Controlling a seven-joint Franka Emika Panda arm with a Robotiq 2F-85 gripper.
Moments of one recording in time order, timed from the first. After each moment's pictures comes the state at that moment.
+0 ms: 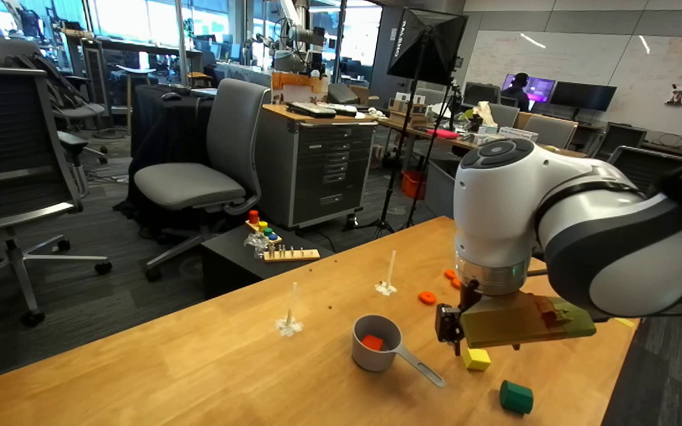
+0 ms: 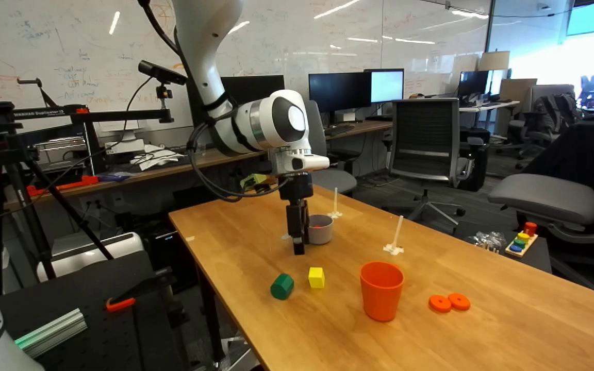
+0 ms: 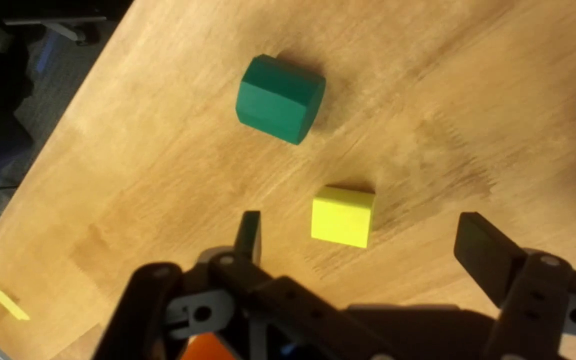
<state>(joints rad) 0.38 0.56 -0.09 -2.15 -0.39 2.46 1.32</state>
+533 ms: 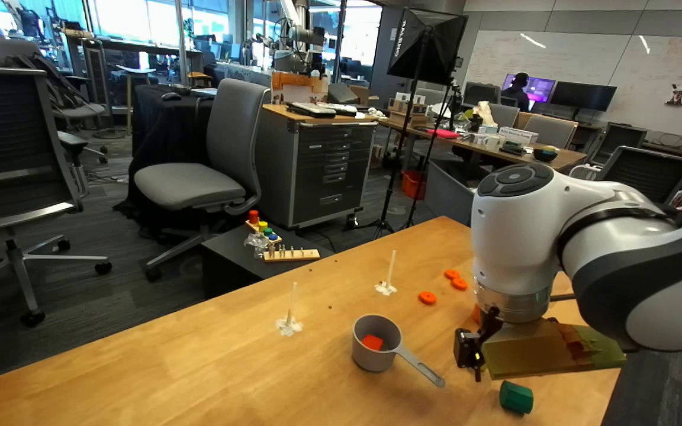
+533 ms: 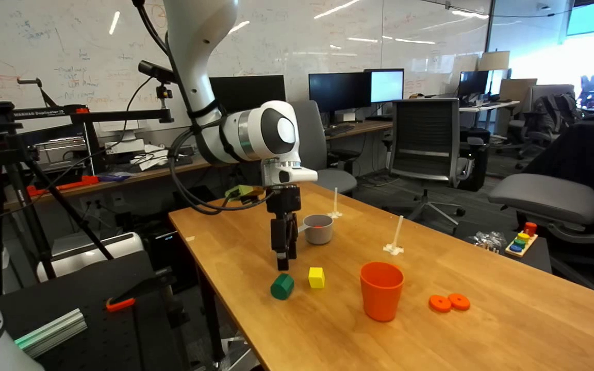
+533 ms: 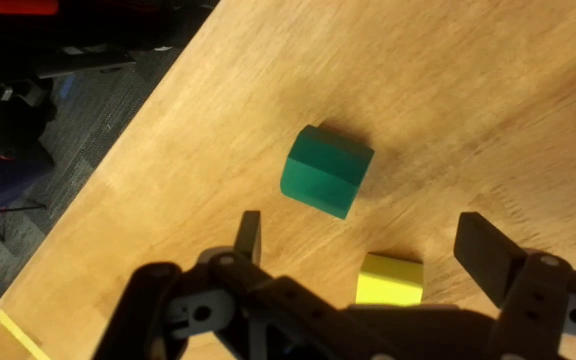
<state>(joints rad) 0.39 0.56 -0.08 -2.24 -0.38 2.50 1.35</state>
